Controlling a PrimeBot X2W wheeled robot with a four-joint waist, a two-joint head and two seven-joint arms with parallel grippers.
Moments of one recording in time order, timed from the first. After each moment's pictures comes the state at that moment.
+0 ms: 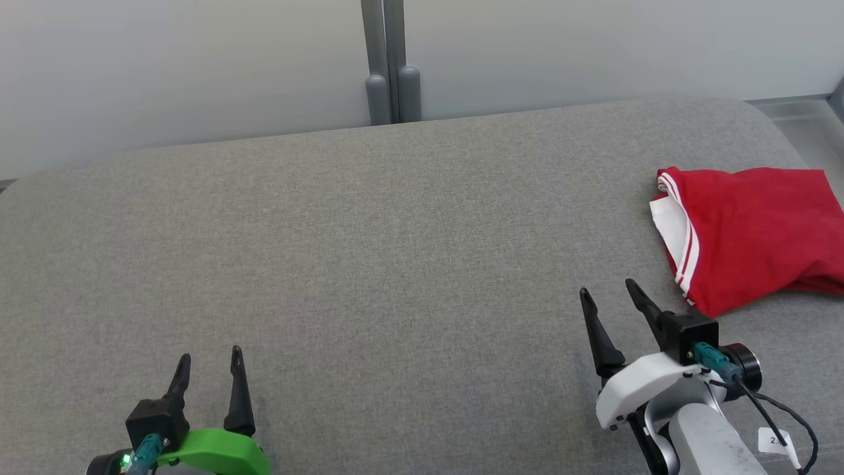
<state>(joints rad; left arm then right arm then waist) -0.06 0.05 -0.01 0.41 -0.18 -0.02 -0.26 -0.23 -0.05 0.10 0.48 0.10 0.13 -0.26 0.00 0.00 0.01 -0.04</state>
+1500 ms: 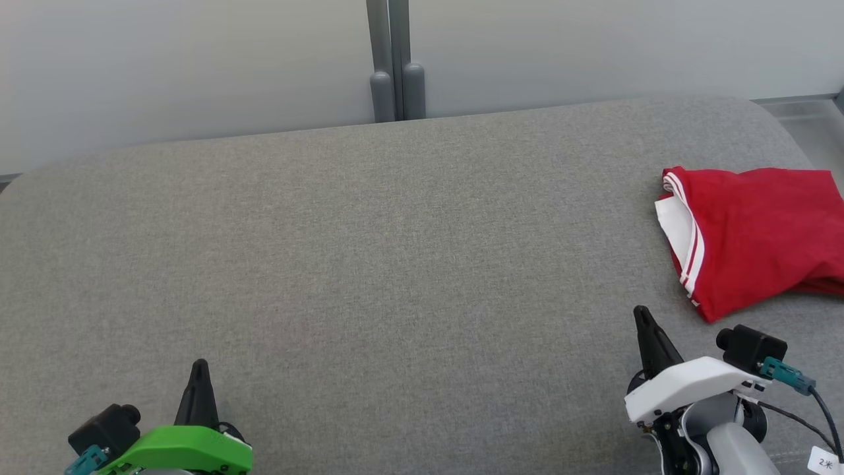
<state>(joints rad) -0.04 0.04 0.02 0.38 -0.64 -0.06 -0.15 -0.16 -0.04 0.04 0.44 0.57 0.13 -0.14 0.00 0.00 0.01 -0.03</state>
